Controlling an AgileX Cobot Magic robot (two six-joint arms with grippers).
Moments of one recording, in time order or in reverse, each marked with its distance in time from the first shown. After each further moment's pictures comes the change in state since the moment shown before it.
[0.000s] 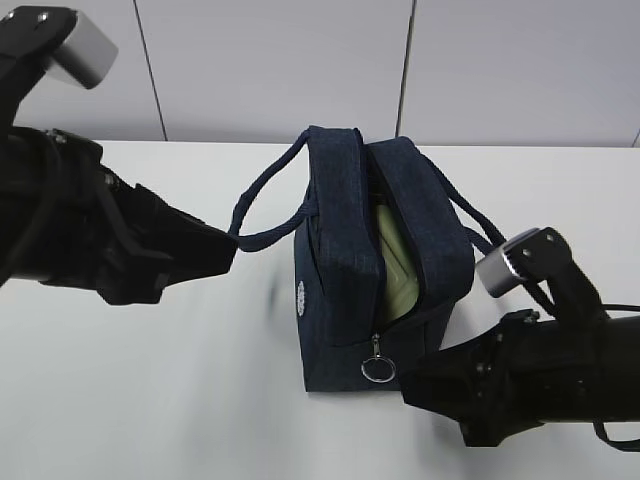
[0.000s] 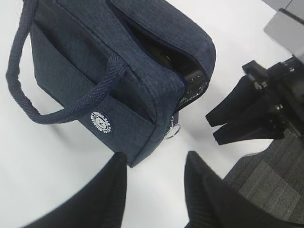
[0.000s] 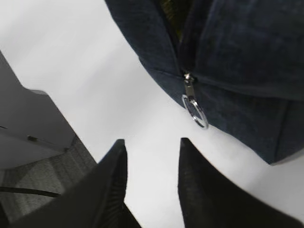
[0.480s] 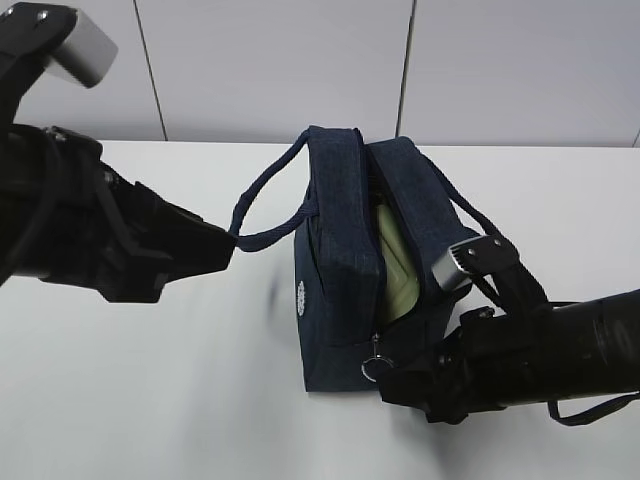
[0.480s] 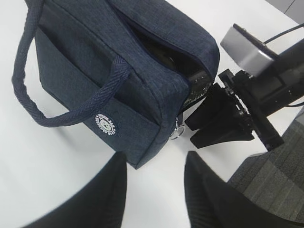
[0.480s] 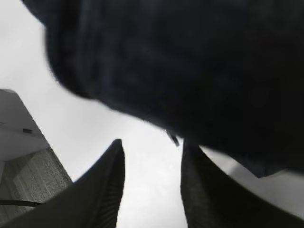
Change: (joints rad) left arm 0.000 0.000 0.000 0.020 -0.008 0.000; right arm 0.000 0.193 -0.102 0.002 0.001 0.000
